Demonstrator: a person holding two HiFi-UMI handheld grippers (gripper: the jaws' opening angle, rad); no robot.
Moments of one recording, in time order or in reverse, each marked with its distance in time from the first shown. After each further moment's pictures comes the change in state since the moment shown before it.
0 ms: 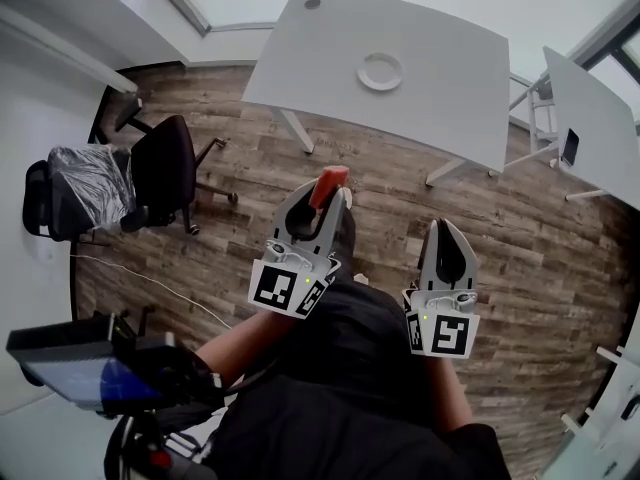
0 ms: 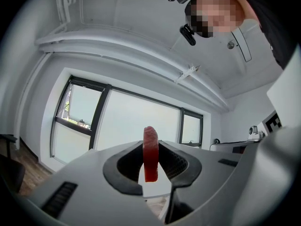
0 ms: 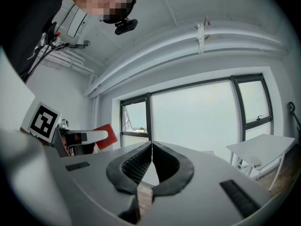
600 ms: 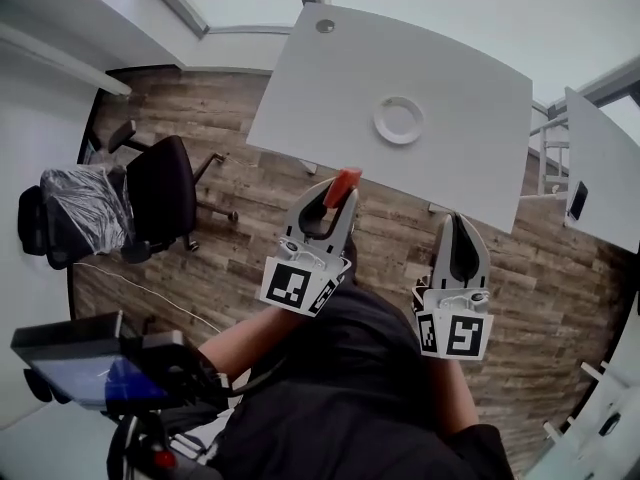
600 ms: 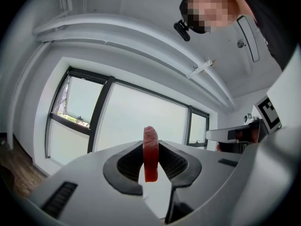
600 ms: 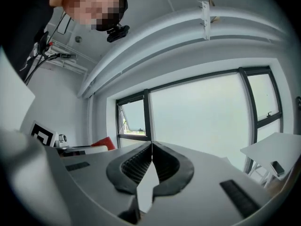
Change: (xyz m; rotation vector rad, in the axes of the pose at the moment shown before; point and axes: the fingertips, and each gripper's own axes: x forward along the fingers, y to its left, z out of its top) left arm 0.143 0.125 0.012 -0.025 0.034 -0.011; right arm 0.200 -0.013 0.039 0.027 0.013 0.004
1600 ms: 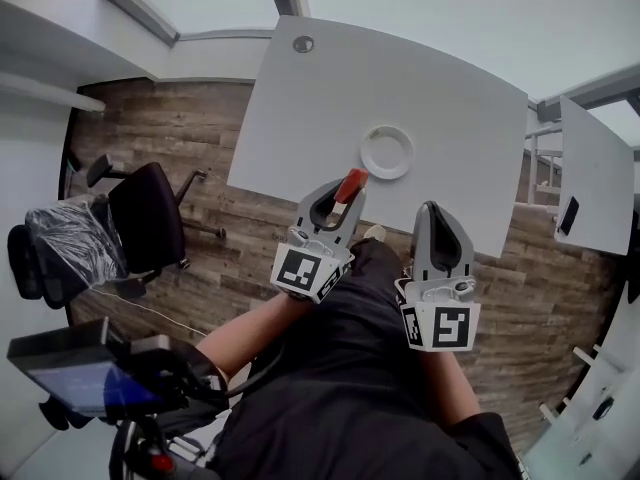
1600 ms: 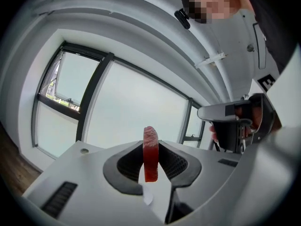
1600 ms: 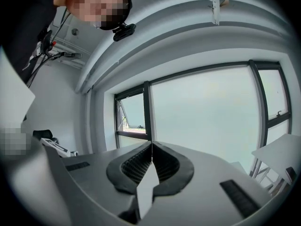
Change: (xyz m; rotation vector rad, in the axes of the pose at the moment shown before) left arm 0.132 0.060 -0.048 -0.071 0.135 -0.103; right arm 0.144 -0.011 0.001 -0.013 0.050 0.024
